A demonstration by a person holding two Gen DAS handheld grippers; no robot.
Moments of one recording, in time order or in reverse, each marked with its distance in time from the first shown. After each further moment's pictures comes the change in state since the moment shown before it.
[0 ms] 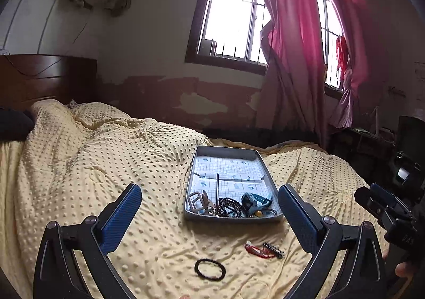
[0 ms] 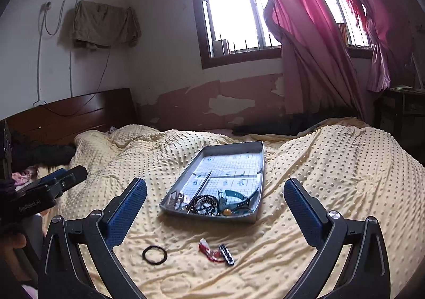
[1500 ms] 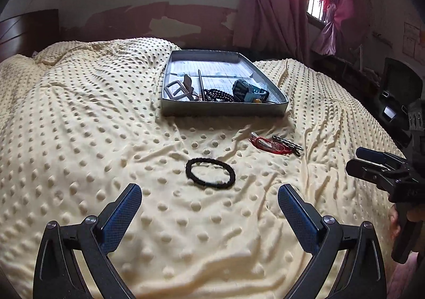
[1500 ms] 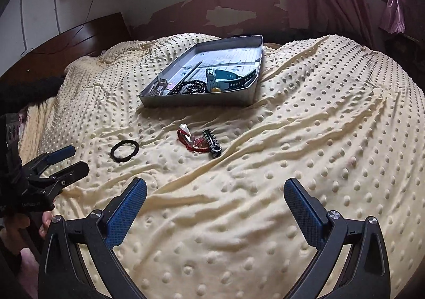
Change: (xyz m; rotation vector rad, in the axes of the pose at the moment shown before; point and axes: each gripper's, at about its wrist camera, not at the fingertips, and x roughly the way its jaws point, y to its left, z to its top) left arm 0.084 0.019 -0.124 0.087 0.396 -0.153; right arm 0.058 -0.035 -0.108 -0.007 0.462 0.013
